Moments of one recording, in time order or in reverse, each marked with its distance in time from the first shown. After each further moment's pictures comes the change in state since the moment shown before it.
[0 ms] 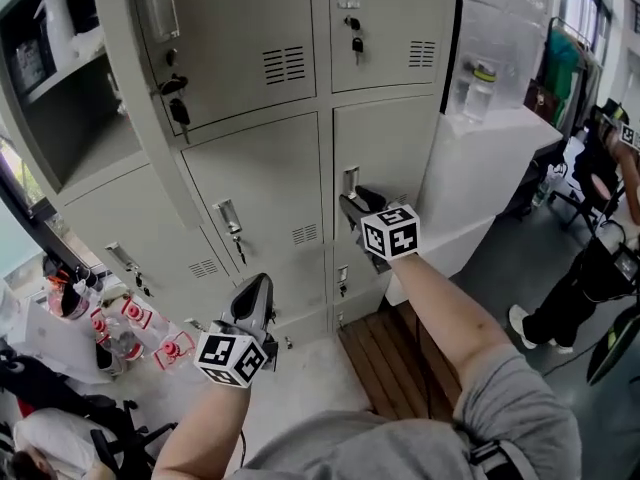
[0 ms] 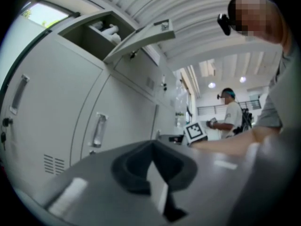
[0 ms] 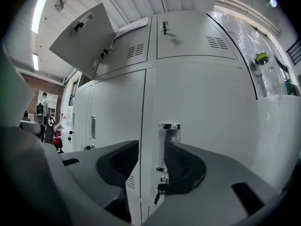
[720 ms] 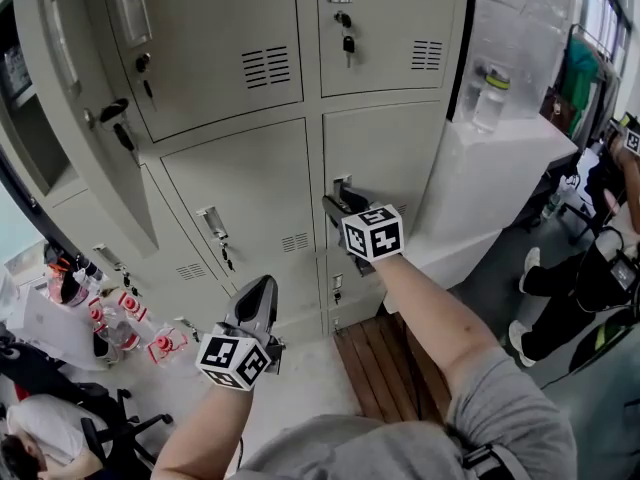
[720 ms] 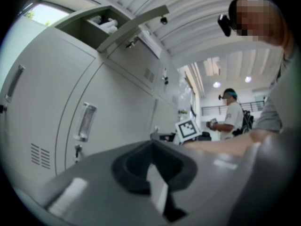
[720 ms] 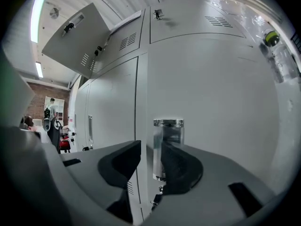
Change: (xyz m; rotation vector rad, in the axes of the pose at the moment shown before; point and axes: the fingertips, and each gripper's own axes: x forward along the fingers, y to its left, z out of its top) left arm 0.047 -0.022 -0.015 -0.027 0.009 0.048; right arm 0.042 -0.009 -0.004 0.029 0.023 0.098
